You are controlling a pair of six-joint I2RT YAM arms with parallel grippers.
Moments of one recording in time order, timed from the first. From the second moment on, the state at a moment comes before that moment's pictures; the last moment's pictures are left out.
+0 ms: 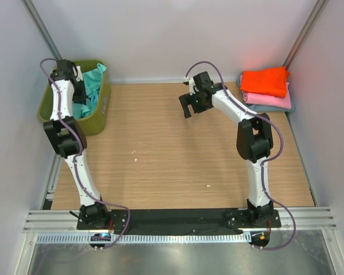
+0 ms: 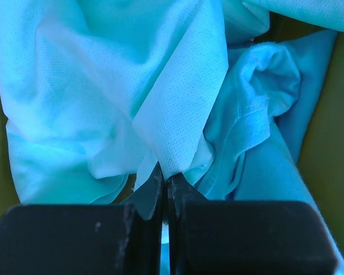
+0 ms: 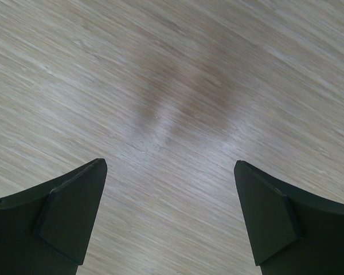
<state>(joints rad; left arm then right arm) 0.25 2.30 2.29 -1.01 0.04 0.03 0.40 2.17 1.91 -0.71 -0.11 -0.06</state>
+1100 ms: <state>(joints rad) -0.30 1.59 2.27 -1.03 0.45 0.11 0.41 1.65 1.82 -0.59 0.20 -0.21</state>
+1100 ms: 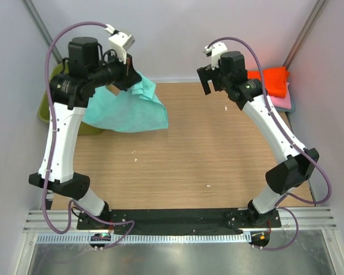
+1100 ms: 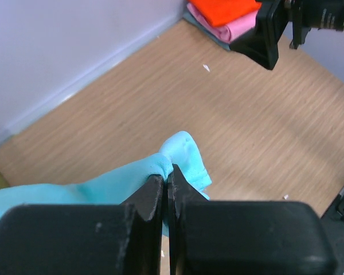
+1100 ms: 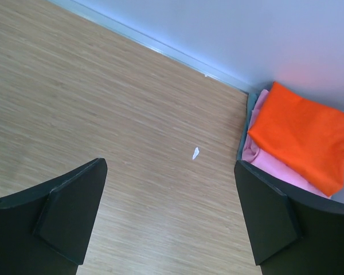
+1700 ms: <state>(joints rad) -0.83 1.82 2.61 -1.04 0.23 0.34 0.37 1.60 1.72 -0.56 0.32 -0.21</state>
